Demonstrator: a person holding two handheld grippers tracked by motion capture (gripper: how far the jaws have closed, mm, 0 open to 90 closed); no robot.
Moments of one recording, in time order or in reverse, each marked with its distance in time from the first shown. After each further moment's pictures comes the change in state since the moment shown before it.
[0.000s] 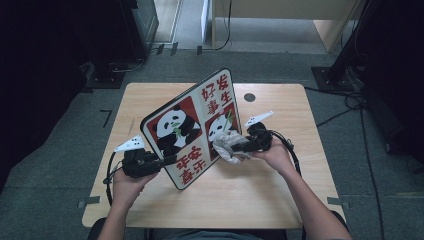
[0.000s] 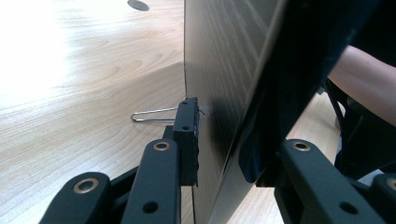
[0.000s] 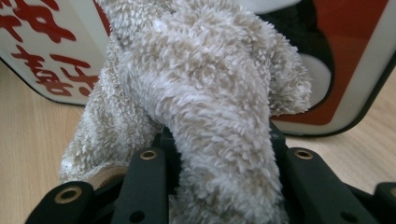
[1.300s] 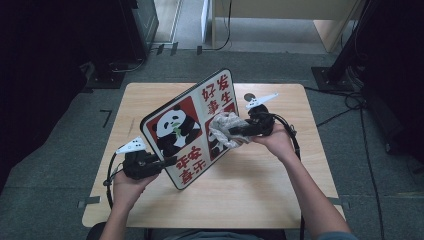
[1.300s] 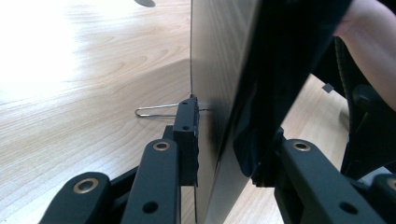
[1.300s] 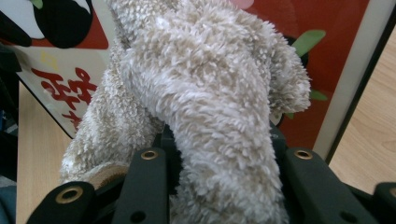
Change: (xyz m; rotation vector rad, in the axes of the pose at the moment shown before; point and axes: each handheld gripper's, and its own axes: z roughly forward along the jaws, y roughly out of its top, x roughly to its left) left arm -0.004 -0.003 0.001 0.008 0.033 0.000; right arm 0.013 0.052 -0.039 -0.107 -0.006 -0.044
